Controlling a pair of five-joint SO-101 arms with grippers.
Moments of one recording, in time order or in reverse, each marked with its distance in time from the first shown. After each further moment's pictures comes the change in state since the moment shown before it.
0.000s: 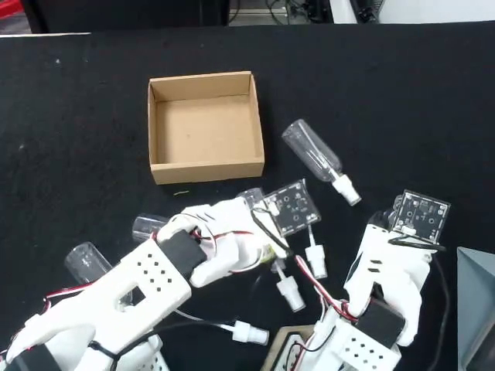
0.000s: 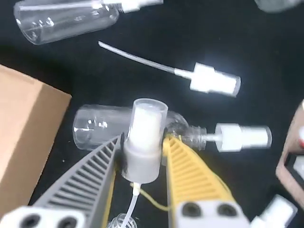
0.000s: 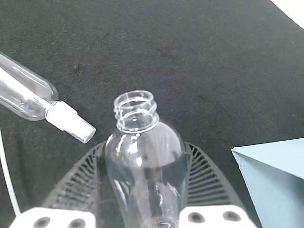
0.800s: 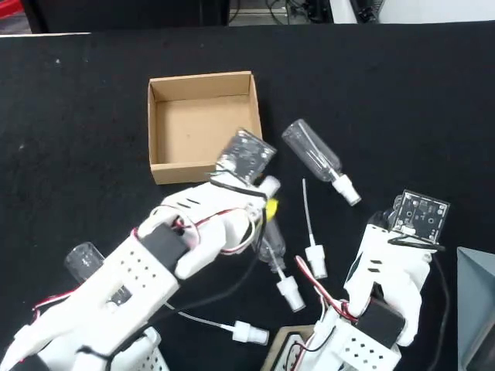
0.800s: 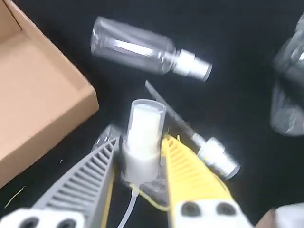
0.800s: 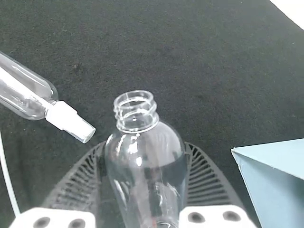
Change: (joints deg) left arm -6.3 -4.3 0.0 -7.1 24.8; right arm 0.0 0.0 0.0 0.0 0.3
